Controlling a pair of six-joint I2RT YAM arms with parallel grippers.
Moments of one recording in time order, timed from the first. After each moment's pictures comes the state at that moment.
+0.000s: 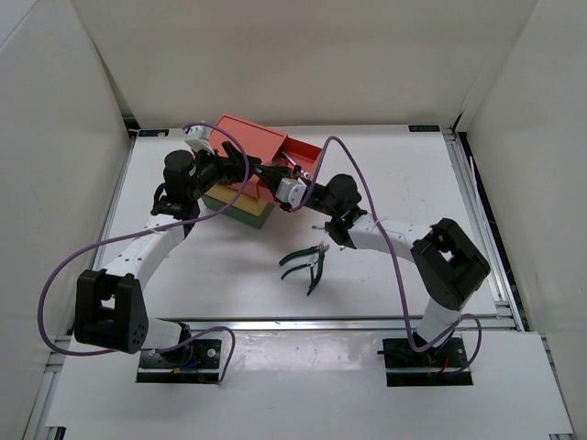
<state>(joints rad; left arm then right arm) -0.20 1.36 0.93 0.32 0.39 -0.50 0.78 1.73 1.07 1.02 -0.53 -0.69</state>
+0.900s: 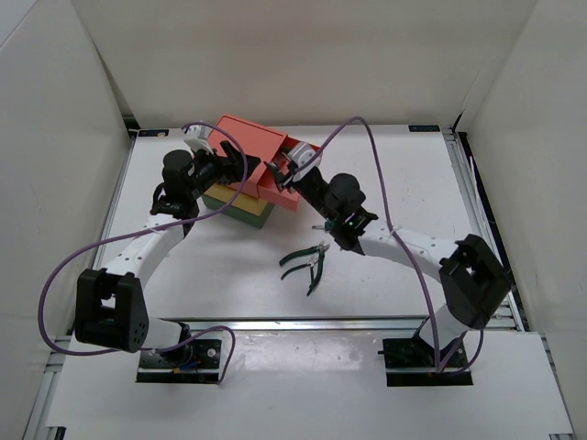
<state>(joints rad) -0.19 1.37 0.93 0.34 0.41 -0.52 0.85 1.59 1.03 0.86 -0.03 -0.34</state>
